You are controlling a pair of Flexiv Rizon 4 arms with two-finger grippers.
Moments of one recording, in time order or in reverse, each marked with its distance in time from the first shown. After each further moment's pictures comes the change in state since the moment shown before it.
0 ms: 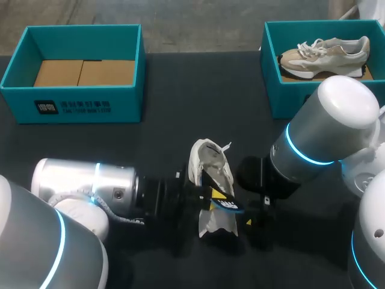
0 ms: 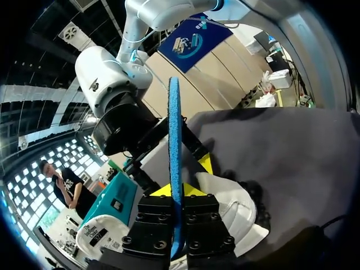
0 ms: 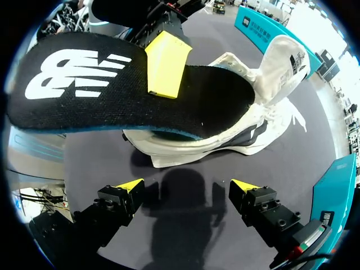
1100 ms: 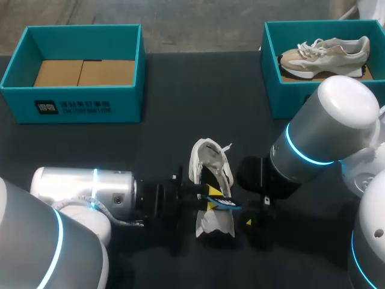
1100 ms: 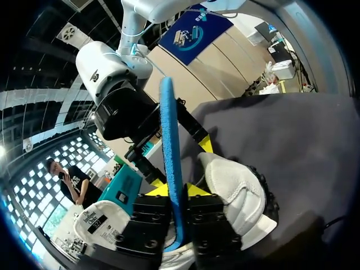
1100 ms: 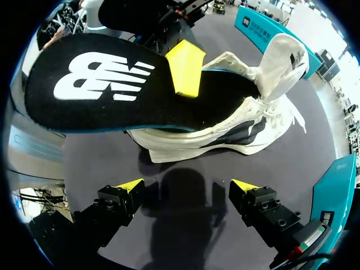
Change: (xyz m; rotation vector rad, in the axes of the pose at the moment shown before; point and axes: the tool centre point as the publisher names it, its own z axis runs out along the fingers) left arm -0.001 0.018 -0.003 -0.051 -0.044 0.030; right arm 0.000 0.000 0.000 0.000 0.000 0.000
